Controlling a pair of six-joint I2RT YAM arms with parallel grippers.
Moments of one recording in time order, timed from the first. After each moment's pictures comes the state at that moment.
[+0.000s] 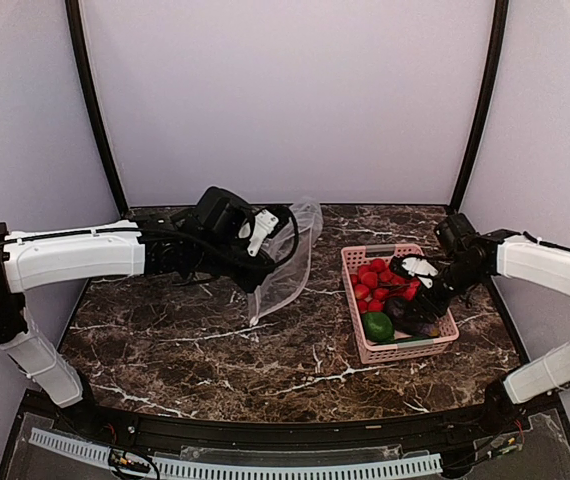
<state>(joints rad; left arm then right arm) -0.93 1.58 1.27 -0.41 -0.09 -0.06 0.34 1.31 0.85 -0.74 -0.30 -0.57</state>
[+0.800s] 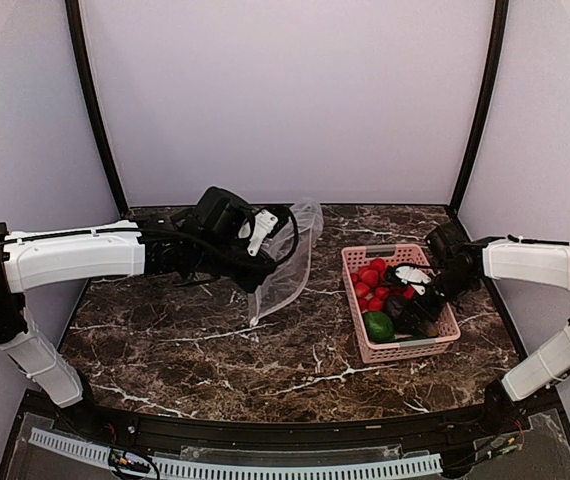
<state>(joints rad) -0.93 1.58 1.27 -0.41 -0.09 -0.09 0.34 1.43 0.82 -0.63 -0.28 -0.55</state>
